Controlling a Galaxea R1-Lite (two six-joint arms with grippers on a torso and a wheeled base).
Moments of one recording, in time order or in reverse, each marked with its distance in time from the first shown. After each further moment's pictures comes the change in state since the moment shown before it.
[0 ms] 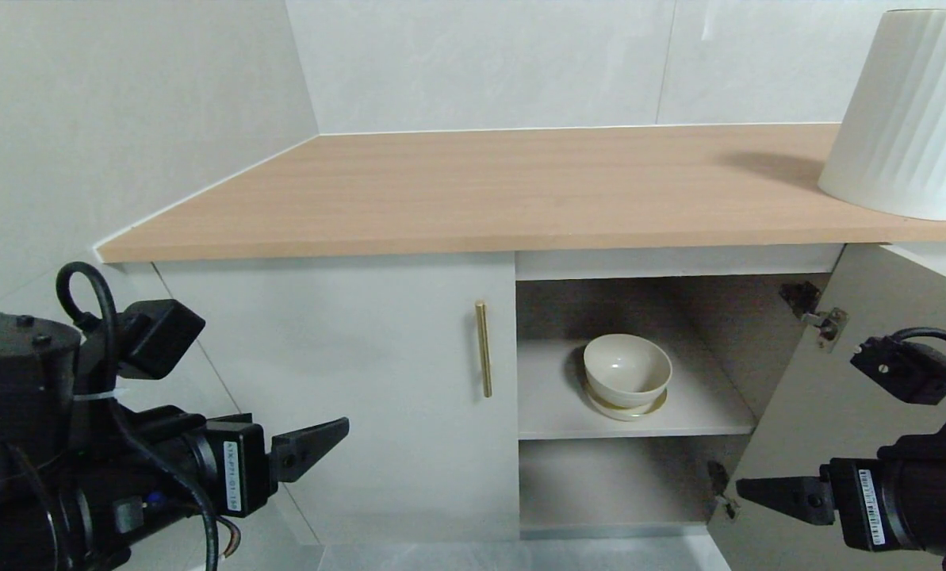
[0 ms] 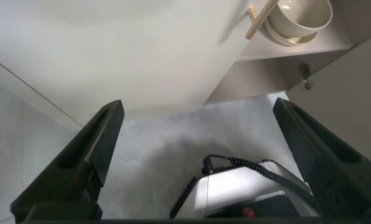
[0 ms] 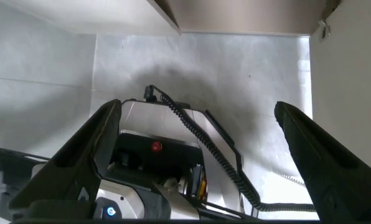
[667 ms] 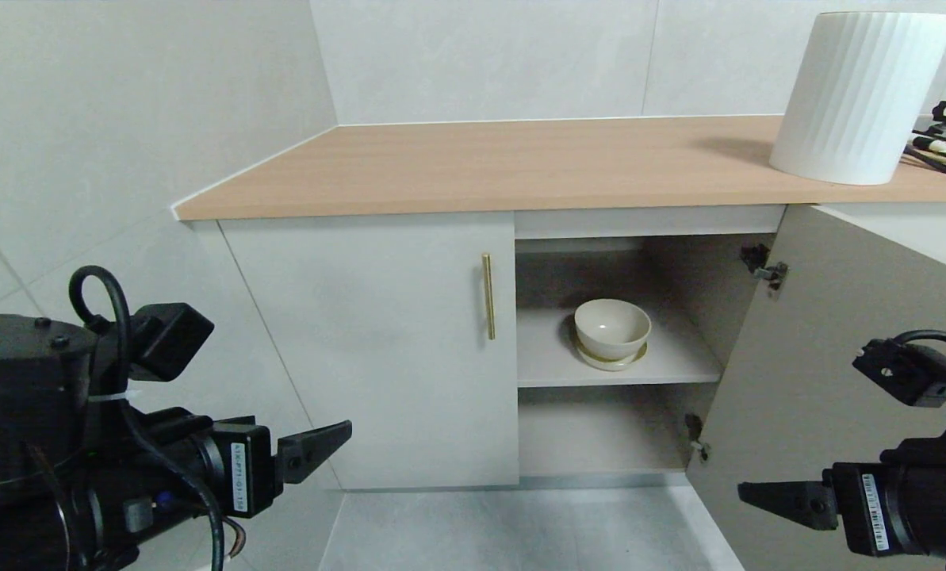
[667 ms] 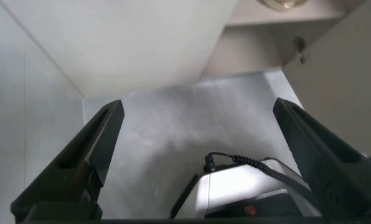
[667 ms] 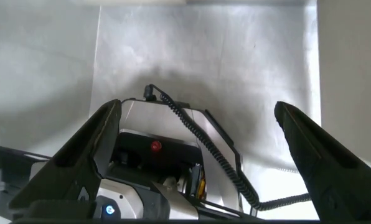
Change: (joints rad) left arm 0.000 0.015 0.001 0.000 0.004 -0.001; right arm 0.011 -0.008 0.006 0.005 -0.006 -0.003
